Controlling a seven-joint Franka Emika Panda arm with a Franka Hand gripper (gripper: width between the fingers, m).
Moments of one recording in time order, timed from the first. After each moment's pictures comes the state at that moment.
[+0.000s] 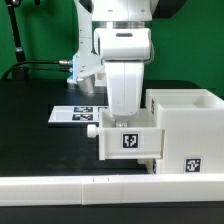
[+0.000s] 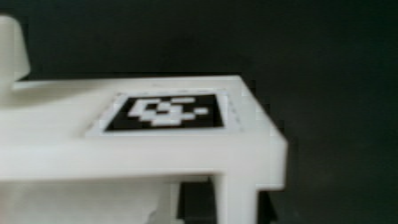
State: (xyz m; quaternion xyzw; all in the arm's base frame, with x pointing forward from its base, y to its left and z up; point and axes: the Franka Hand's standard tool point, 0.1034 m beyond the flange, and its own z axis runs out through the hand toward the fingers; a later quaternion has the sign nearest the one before) arm 0.539 0.009 0.054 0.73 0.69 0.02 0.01
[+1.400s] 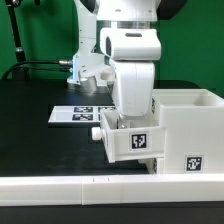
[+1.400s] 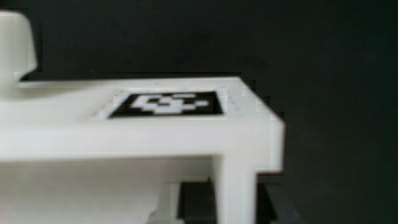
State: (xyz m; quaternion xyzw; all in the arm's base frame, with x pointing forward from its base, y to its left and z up) arm 0.543 0.014 0.053 0.69 0.72 0.01 0.02
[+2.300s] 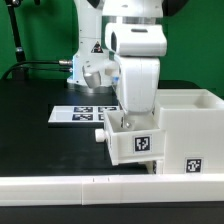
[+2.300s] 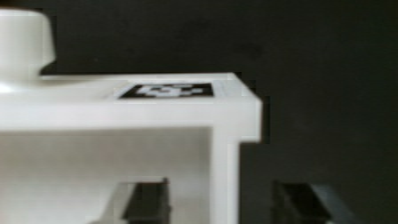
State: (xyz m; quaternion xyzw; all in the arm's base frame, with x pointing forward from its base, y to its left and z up) arm 0.543 0.016 0.069 0.70 0.72 -0.01 0.02
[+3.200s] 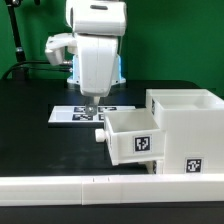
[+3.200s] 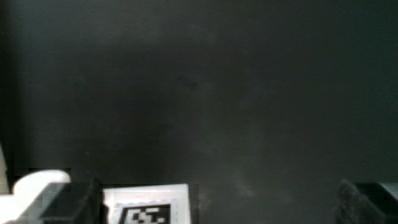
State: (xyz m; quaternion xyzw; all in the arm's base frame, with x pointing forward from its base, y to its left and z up) arm 0.531 -0.040 0.093 0.69 0.72 -0.05 0.00
